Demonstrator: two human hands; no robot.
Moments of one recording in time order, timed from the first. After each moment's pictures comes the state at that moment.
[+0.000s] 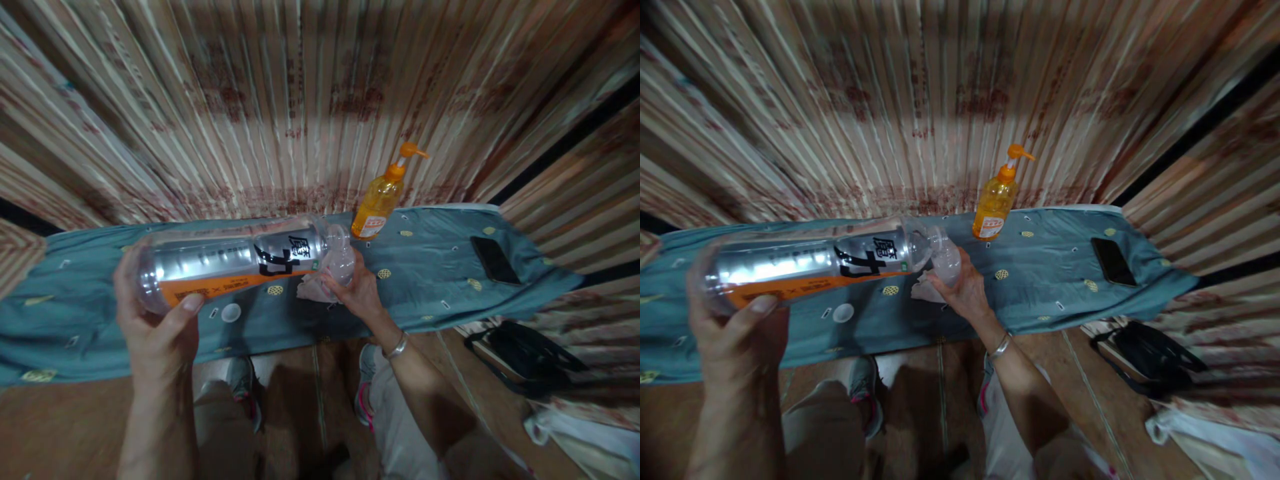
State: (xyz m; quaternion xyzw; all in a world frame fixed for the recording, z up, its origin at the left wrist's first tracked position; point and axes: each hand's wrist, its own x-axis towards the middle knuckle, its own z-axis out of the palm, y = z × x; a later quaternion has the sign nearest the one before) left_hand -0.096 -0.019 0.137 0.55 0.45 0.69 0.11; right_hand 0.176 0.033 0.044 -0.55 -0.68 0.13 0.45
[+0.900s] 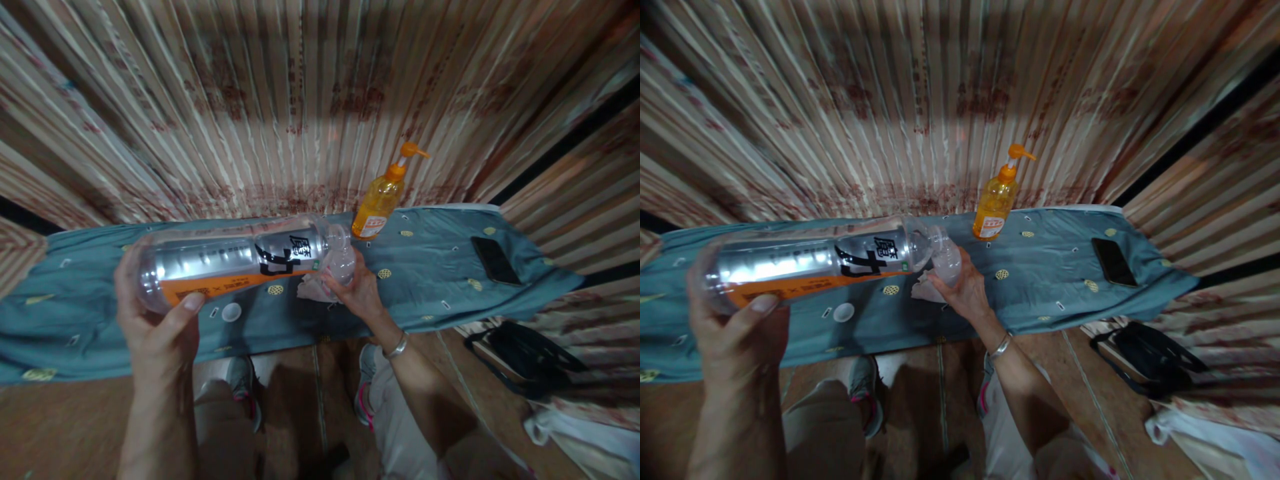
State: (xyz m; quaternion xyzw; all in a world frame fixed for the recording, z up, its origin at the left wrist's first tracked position) left_hand -0.096 -0.019 0.137 0.53 0.44 0.70 0.16; right_hand 0.177 0.033 0.043 -0.56 -0.68 0.14 0.45
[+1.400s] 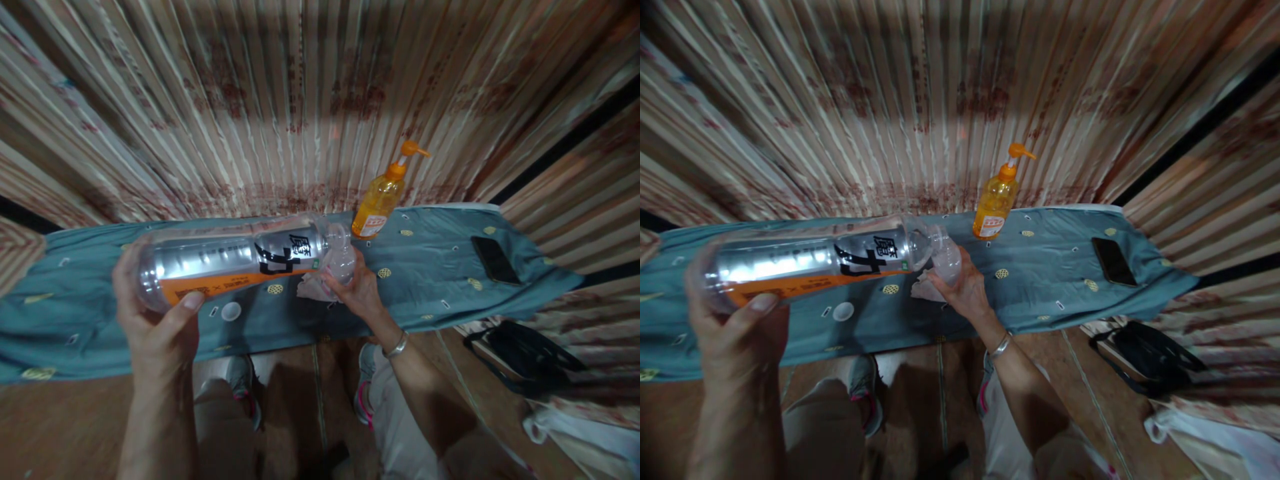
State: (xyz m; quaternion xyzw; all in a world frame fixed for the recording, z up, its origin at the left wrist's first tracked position) left_hand -0.097 -0.018 0.136 0.53 0.43 0.72 0.16; right_hand 0.176 0.033 0.044 -0.56 -0.68 0.14 0.45
